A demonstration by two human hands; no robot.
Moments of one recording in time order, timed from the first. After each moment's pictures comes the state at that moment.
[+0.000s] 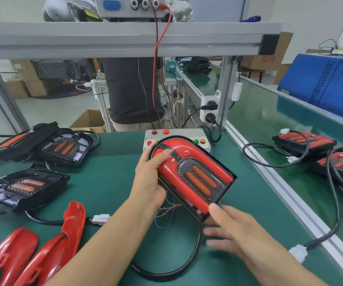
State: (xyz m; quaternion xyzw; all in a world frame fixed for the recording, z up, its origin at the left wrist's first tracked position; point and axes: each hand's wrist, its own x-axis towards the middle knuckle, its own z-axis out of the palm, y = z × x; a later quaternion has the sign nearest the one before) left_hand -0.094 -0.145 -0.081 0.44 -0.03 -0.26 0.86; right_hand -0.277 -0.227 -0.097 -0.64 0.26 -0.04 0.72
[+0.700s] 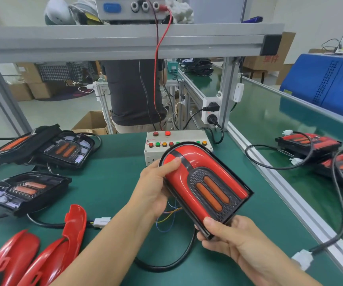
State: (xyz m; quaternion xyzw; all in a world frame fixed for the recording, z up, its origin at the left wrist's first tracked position) left_hand -0.103 -0.137 -0.082 0.53 -0.10 -0.31 0.79; right_hand -0.270 -0.235 -0.113 -0.55 0.21 -0.05 0.80
